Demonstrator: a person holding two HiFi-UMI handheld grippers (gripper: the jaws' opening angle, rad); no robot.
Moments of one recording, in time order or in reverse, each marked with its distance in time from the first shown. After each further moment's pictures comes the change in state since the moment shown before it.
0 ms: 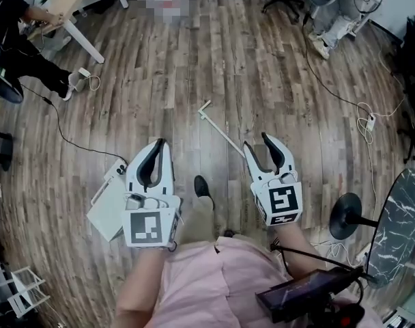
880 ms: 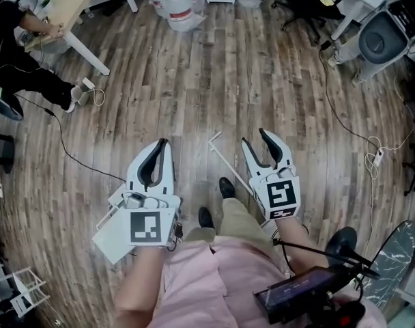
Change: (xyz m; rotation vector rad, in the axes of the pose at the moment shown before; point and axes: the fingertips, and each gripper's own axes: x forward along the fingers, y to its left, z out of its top) left arm 0.216 0.123 0.017 0.015 0.009 0.031; right arm 0.251 -0.071 0.072 -0.041 0.015 0.090
